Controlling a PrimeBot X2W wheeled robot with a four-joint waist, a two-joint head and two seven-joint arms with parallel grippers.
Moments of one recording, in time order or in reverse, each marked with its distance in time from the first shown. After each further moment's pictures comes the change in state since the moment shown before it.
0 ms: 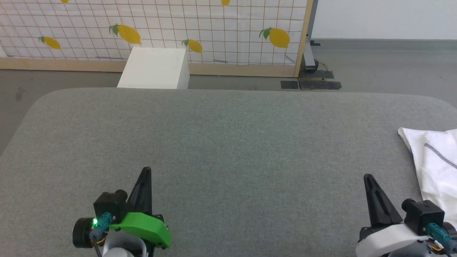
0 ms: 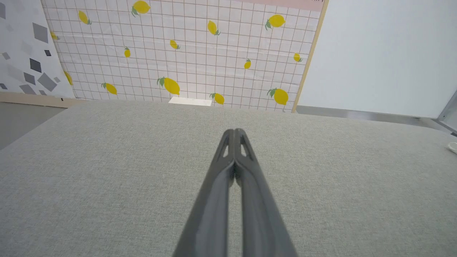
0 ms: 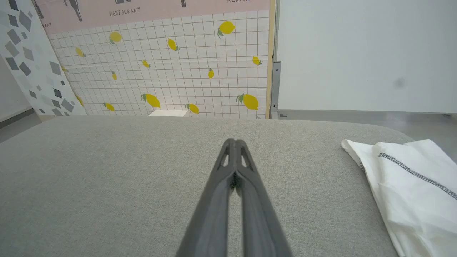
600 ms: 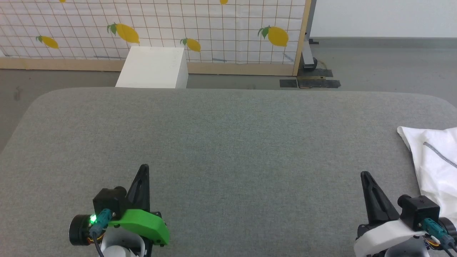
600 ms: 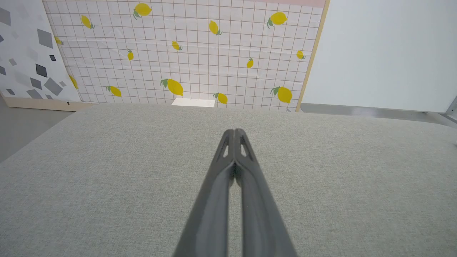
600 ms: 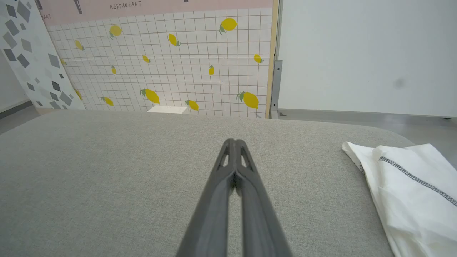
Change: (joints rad) left arm 0.001 0.000 0.010 -0.036 0.030 0.012 0.040; right arm -0.015 0.000 0.009 -0.006 -0.024 0.000 0.027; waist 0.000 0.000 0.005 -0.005
